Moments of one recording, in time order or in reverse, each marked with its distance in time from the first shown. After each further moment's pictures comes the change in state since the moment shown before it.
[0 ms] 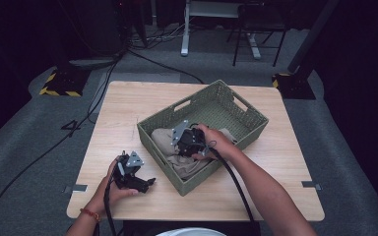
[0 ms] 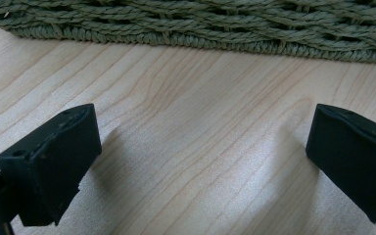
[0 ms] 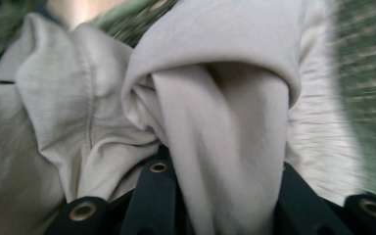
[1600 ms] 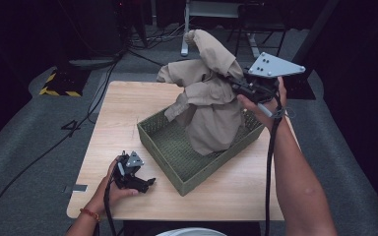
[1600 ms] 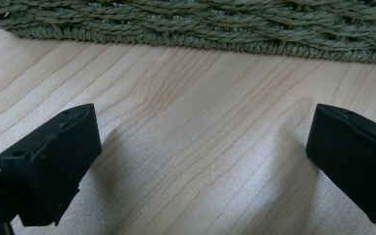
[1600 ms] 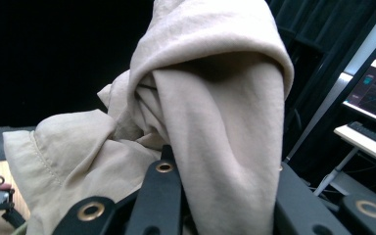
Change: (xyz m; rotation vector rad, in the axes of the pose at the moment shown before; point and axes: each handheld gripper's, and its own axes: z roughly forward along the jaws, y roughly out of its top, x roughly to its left) left arm 0.000 0.000 0.000 0.001 0.000 0.000; right arm -0.033 -0.025 -0.239 -0.749 -0.549 0.269
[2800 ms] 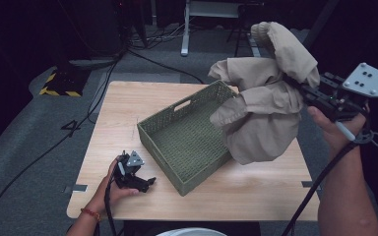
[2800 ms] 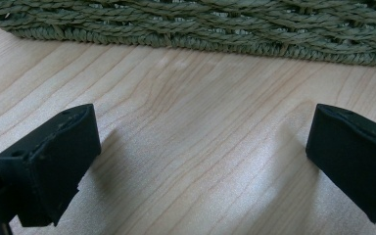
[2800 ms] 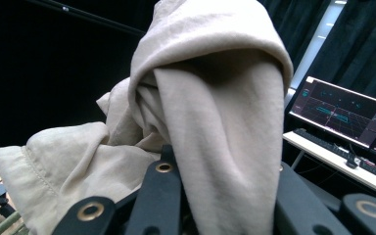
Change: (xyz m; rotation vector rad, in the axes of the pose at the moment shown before) left arm 0.001 0.001 0.001 0.004 0.010 0.003; right arm -0.022 0.007 -0.141 -0.078 -0.138 0.003
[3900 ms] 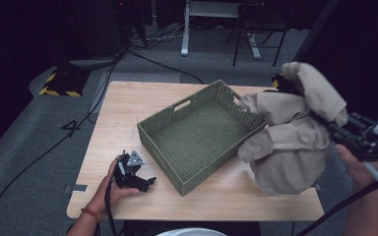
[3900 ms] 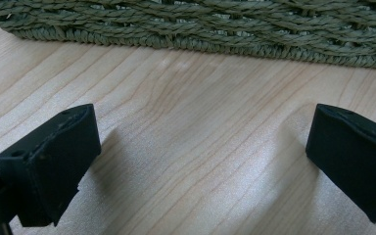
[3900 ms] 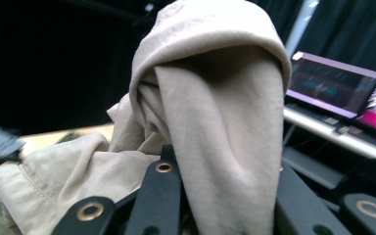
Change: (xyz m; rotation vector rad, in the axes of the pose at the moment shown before) left arm 0.000 0.001 0.001 -0.004 -0.003 -0.011; right arm 0.007 -0.062 -0.075 0.048 -0.035 0.056
